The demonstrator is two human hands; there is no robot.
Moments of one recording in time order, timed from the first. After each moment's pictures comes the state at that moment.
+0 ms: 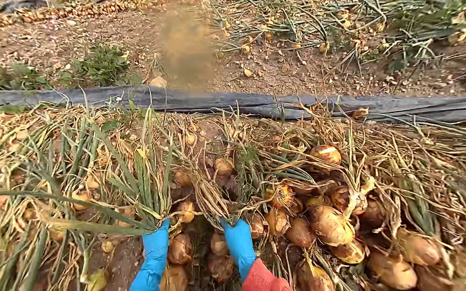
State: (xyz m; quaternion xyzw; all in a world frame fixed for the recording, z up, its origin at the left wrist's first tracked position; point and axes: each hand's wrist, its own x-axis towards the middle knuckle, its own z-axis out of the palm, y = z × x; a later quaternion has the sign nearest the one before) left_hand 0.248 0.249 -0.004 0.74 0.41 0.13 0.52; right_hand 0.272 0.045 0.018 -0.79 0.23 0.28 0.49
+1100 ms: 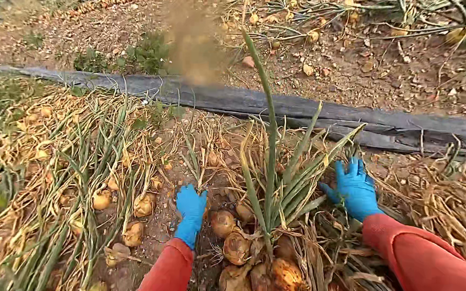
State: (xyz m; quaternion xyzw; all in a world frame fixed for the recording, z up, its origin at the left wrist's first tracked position) left_hand 0.481 0.238 -0.023 0.88 0.41 -0.13 0.19; right_hand 0.616 -0.171 -0.070 -0.99 -0.07 0.03 0.12
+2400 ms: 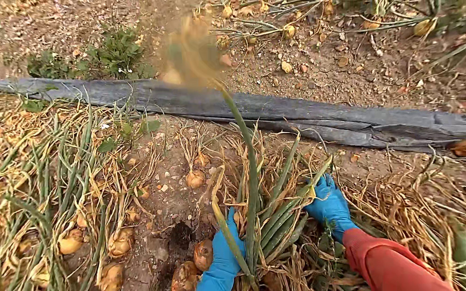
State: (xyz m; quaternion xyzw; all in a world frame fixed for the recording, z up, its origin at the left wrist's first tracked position) left_hand 0.497 0.108 0.000 0.89 0.21 -0.27 0.30; right_hand 0.629 -0.150 -0.070 -0.98 -0.01 0.18 0.10
